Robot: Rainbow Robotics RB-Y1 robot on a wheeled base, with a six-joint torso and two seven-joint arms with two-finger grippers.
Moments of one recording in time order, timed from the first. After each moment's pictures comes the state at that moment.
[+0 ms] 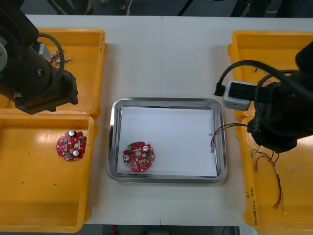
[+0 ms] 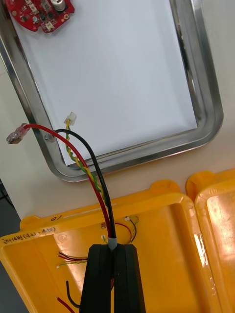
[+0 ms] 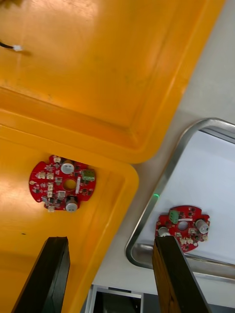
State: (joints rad) right arm -0.84 -1.18 0.48 -2.40 -1.34 1.70 1.56; left arm -0.67 0.91 -0.21 -2.14 1.01 1.91 -0.38
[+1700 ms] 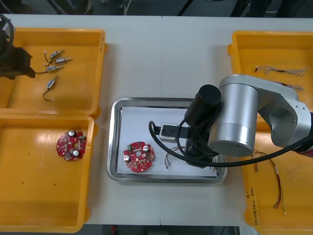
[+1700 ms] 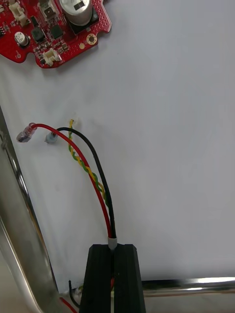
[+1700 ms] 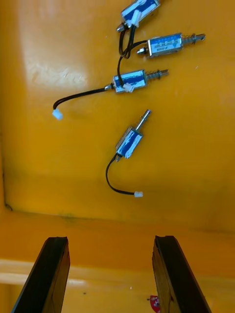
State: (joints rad) right arm -0.86 -0.77 0.98 -2.03 -0.84 1.51 1.62; left arm -0.75 0.93 -0.10 -1.45 0.86 1.64 -1.24
